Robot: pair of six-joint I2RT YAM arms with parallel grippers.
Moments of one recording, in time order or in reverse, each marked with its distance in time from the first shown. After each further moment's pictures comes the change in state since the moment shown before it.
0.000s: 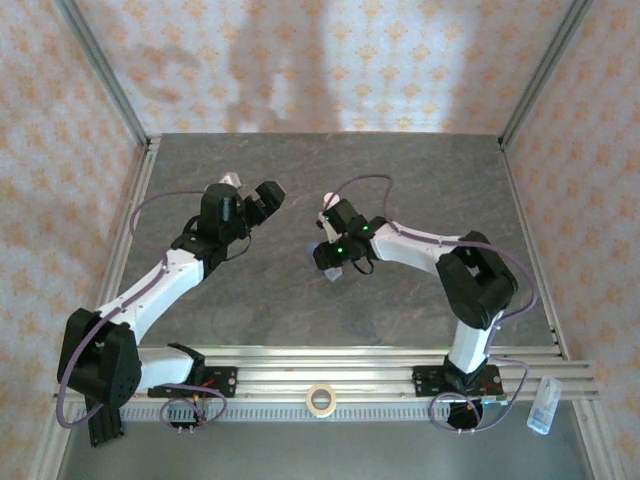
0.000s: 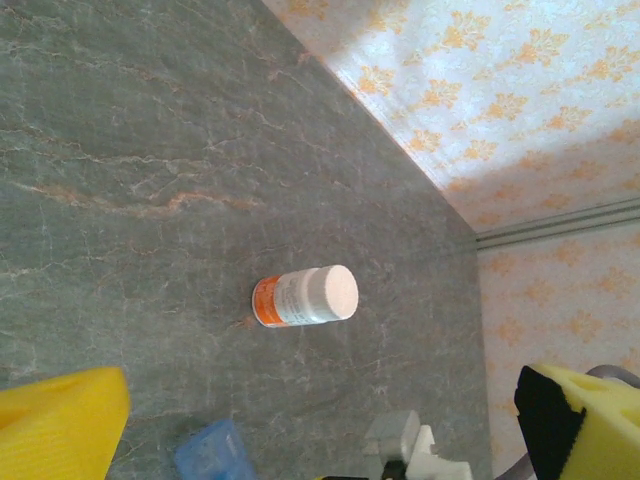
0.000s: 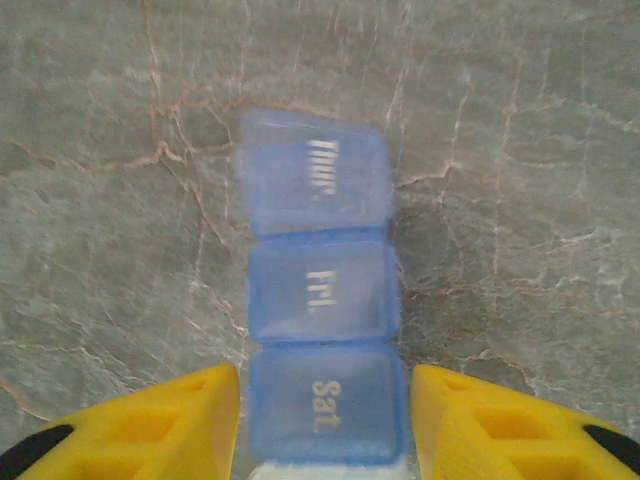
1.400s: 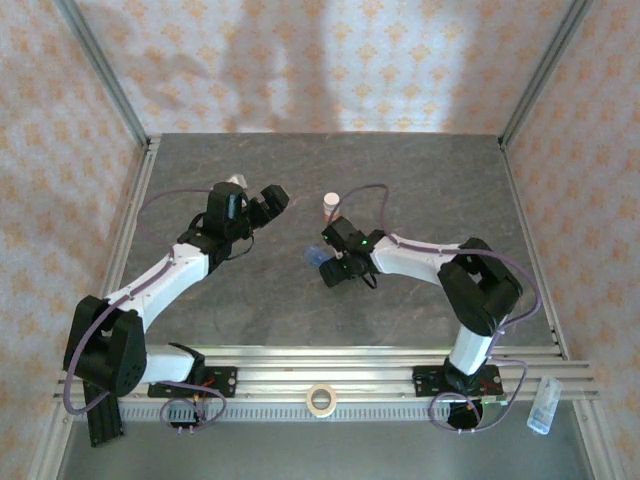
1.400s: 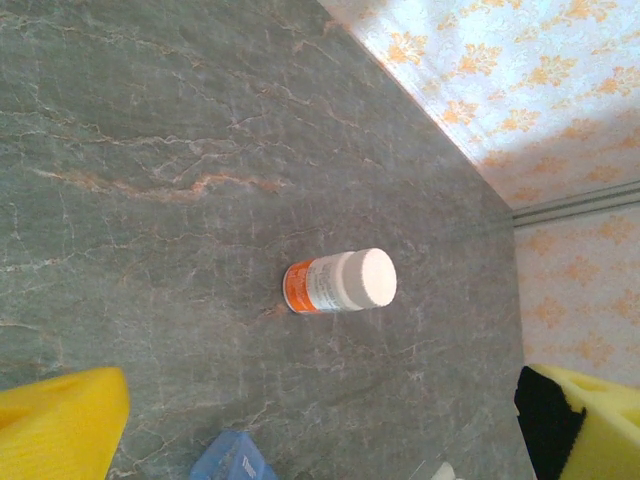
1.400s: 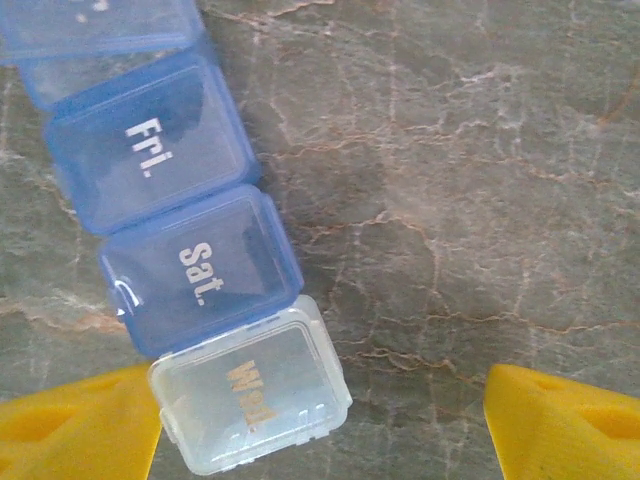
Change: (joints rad) left arm 0.000 0.066 0.018 -0.021 0.014 0.050; right arm 0.047 -0.054 -0.109 -0.051 0.232 -0.012
